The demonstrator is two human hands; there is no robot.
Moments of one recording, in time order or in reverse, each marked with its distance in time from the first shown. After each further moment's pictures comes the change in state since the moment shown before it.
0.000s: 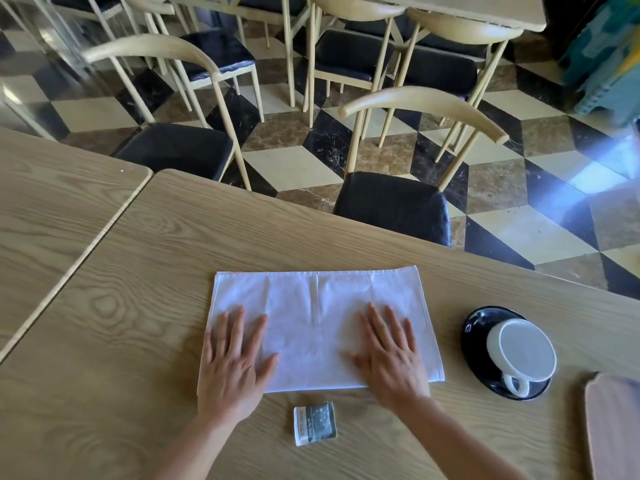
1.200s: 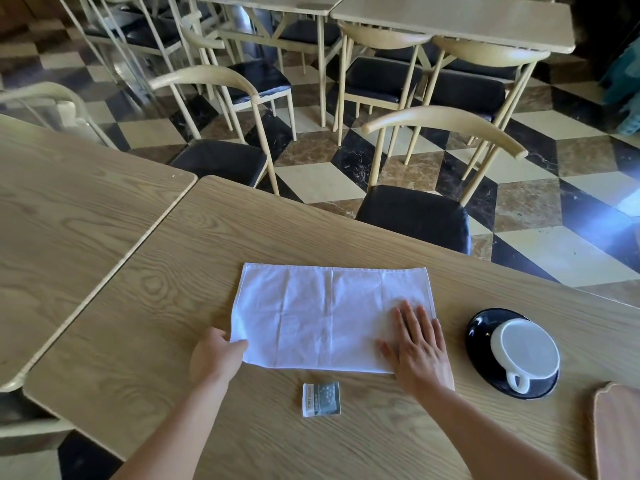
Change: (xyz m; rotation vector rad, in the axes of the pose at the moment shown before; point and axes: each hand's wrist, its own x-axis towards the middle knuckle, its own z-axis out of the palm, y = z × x) left_hand -0.019 -0.005 -0.073 -0.690 -0.050 -0.882; right_hand -0.010 0.031 -0.004 -0.040 -0.056 0.099
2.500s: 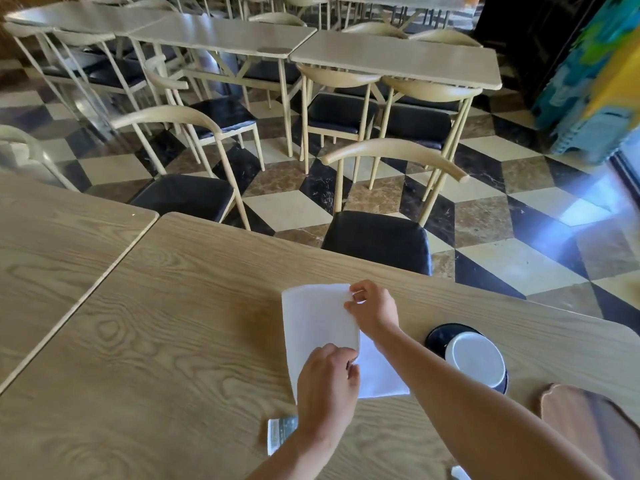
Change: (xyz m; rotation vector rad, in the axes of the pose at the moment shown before) left_hand -0.169 0.128 0.092 0.095 -0.059 0.861; right_hand 0.082 -0.023 -0.114 0.927 0.073 0.335
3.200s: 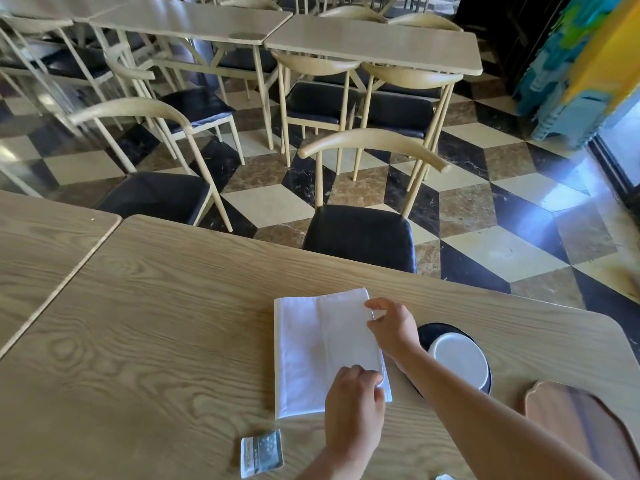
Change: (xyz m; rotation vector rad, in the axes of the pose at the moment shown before) left_hand -0.001 0.025 0.079 0.101 -0.182 0.114; right_hand 0.017 0.075 -0.043 -0.082 0.026 0.056
